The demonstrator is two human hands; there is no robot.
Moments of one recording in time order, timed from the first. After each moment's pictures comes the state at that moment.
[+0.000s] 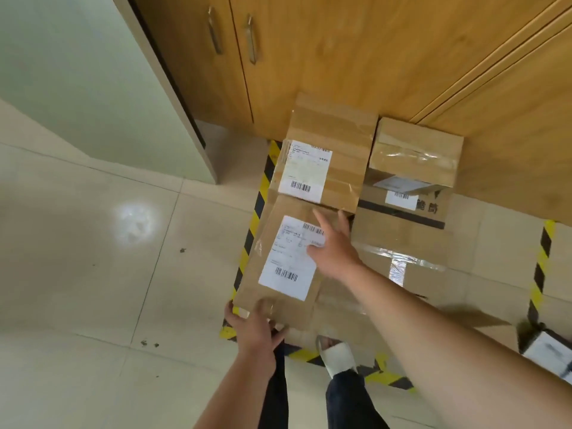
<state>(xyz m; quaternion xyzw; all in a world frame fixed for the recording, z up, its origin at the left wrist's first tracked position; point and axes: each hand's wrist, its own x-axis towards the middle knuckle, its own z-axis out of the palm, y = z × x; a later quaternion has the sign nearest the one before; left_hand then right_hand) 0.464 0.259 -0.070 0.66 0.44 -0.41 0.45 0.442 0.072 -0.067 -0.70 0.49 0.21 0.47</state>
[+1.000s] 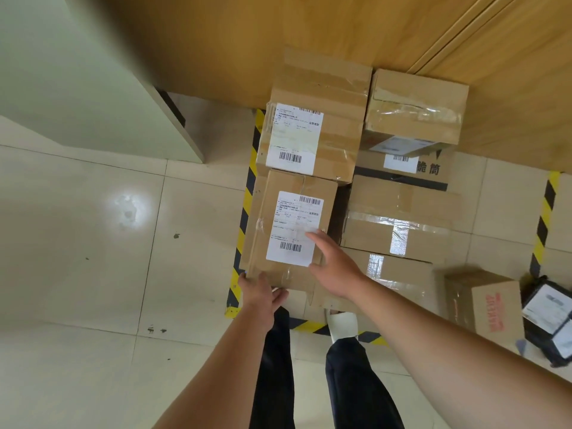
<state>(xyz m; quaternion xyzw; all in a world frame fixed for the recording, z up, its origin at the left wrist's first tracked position) 0.477 0.250 -0.138 0.65 0.42 -0.50 0.40 0.390 0.113 -0.089 -0.66 0.46 0.26 0.53</state>
